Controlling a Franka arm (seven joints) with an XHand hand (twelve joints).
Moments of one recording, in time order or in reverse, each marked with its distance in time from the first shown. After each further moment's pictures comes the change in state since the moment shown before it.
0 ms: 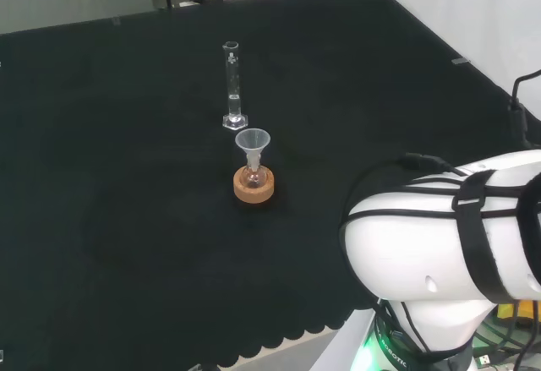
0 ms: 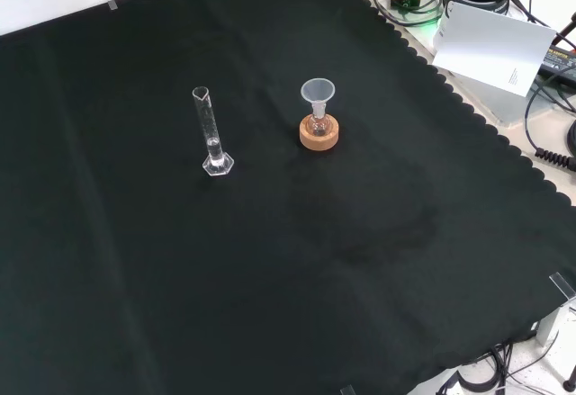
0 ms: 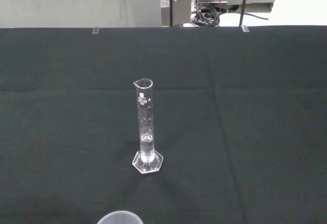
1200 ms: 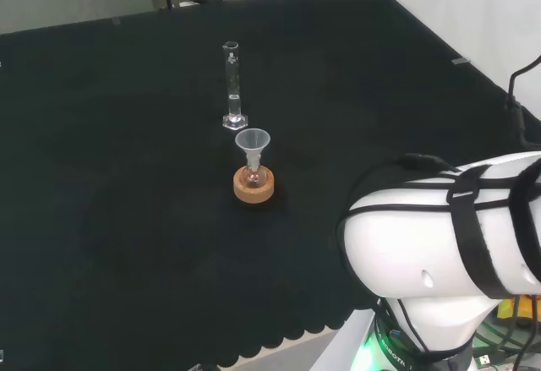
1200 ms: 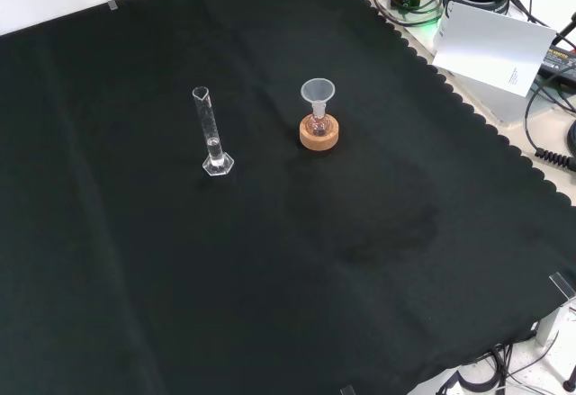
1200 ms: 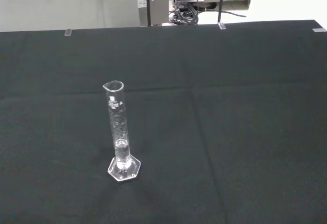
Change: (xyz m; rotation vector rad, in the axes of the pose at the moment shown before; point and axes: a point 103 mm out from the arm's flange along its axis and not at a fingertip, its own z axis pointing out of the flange) arm -0.023 0.022 0.019 -0.004 0.006 0.073
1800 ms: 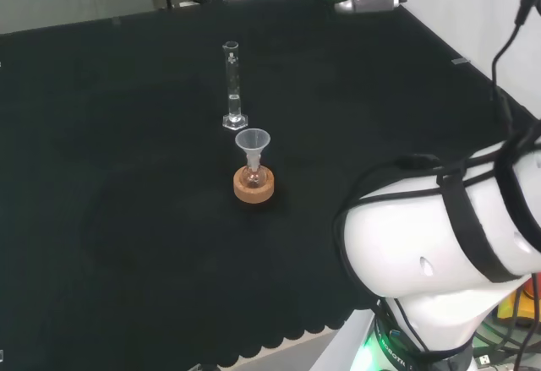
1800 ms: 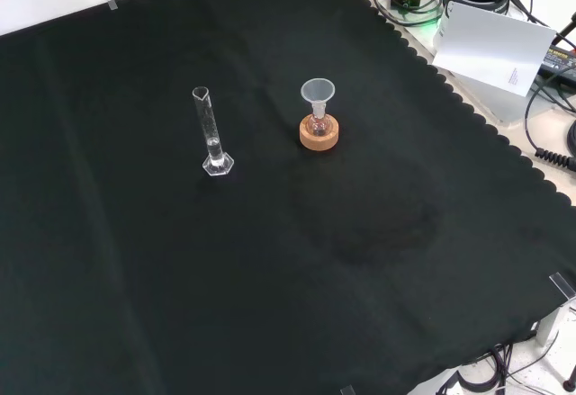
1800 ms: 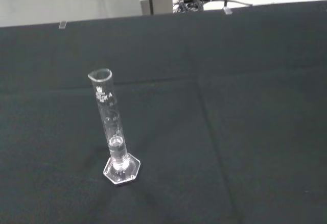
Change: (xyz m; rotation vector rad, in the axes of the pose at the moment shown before) arm -0.013 0.055 0.060 0.026 0.051 -0.007
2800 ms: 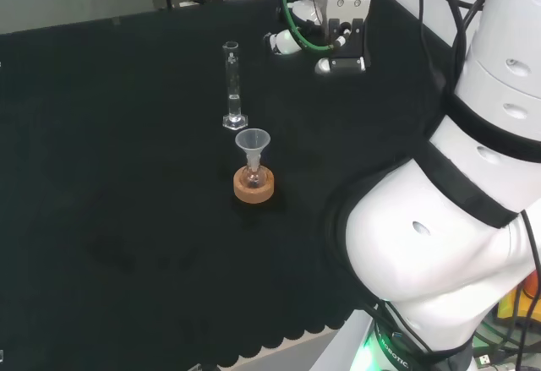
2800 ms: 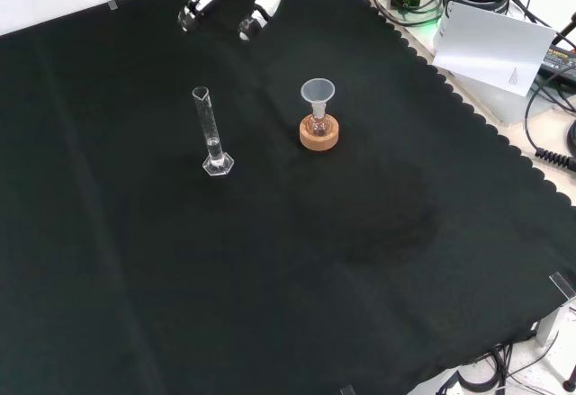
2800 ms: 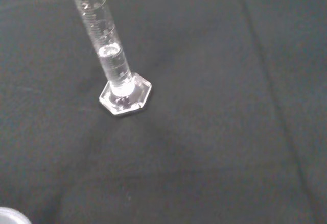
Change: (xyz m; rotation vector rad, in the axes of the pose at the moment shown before) arm -0.011 0.086 0.155 0.169 0.076 -0.075
